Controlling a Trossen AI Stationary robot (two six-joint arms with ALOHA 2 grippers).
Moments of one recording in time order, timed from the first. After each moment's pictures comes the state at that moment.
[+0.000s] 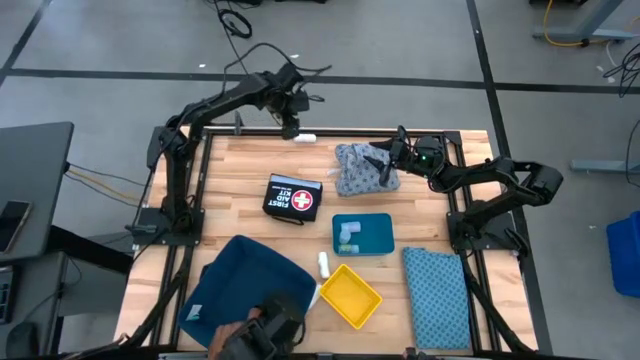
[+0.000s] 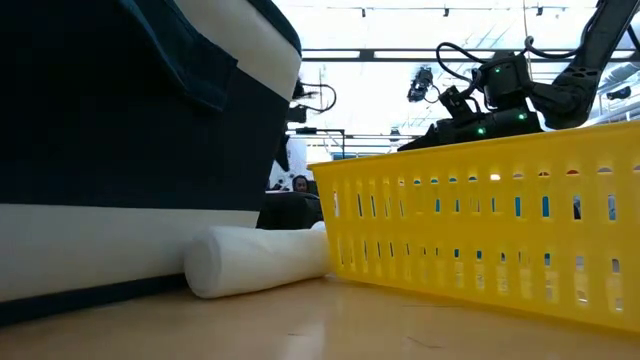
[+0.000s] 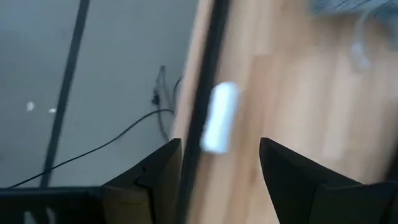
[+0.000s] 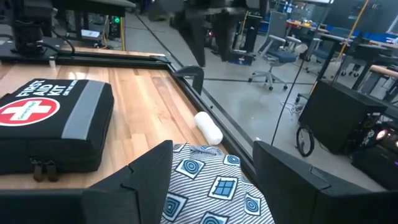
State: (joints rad) left arm 0.75 1.97 1.79 -0.86 0.02 0.60; right arm -0.67 1.43 0.35 0.94 -0.26 -0.25
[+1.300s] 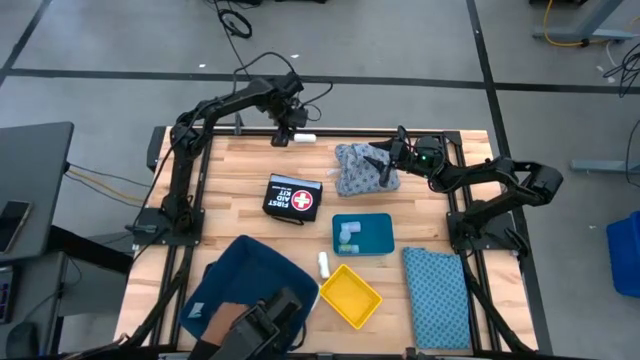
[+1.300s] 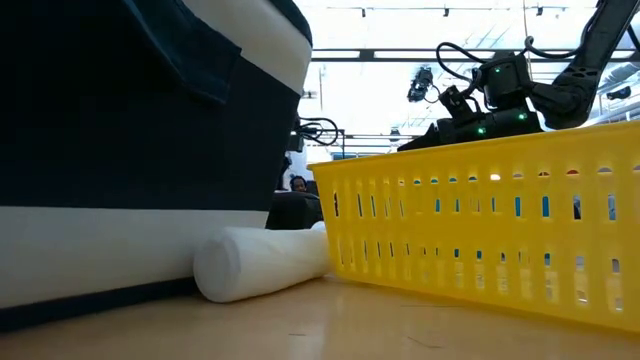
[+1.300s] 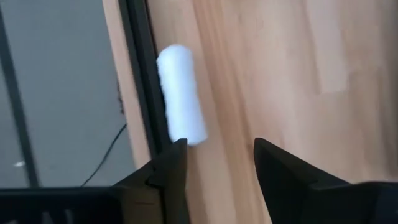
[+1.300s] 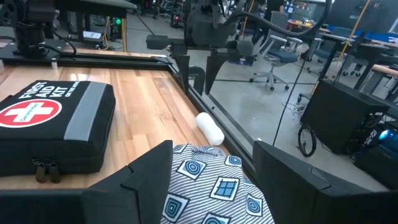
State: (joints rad) left arm 0.81 2.10 1.78 -0.93 0.14 1.01; right arm -0.67 1.43 0.35 0.94 -0.26 -0.24
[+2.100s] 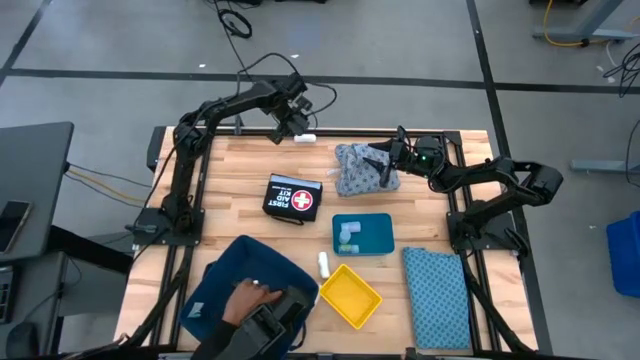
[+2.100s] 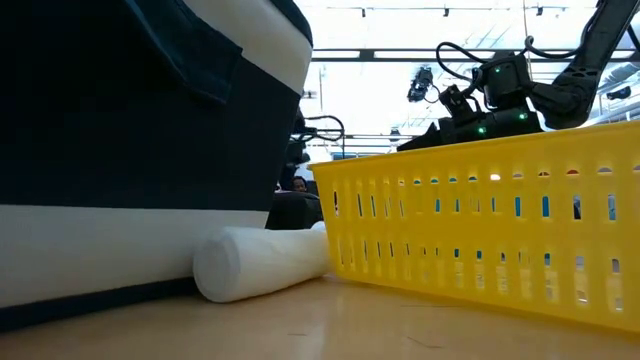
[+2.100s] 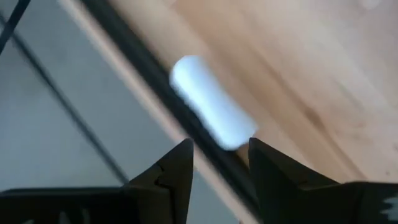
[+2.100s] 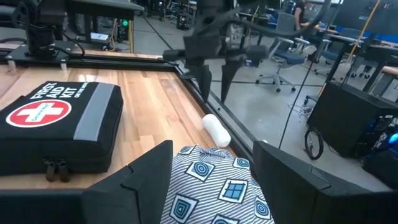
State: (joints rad) left arm 0.80 2.12 1.78 -0.83 0.08 1.55; right arm -0.67 1.43 0.35 0.94 -0.29 -0.24
